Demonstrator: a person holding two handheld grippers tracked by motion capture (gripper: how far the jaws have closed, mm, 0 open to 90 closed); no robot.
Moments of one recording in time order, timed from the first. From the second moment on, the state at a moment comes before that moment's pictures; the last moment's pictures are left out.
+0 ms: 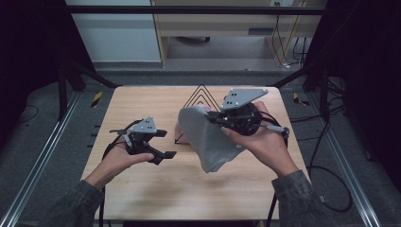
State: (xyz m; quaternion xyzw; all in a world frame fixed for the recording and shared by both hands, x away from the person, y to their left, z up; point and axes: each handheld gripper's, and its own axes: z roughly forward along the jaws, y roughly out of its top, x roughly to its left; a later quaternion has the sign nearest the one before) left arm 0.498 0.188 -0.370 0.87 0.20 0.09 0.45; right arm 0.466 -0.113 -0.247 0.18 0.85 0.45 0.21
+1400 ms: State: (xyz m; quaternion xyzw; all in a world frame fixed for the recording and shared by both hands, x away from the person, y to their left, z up) left arm 0.524 0.170 -0.296 0.88 0.20 0.14 0.41; right arm 0.489 -0.131 -0.228 0.25 0.81 0.46 0.25
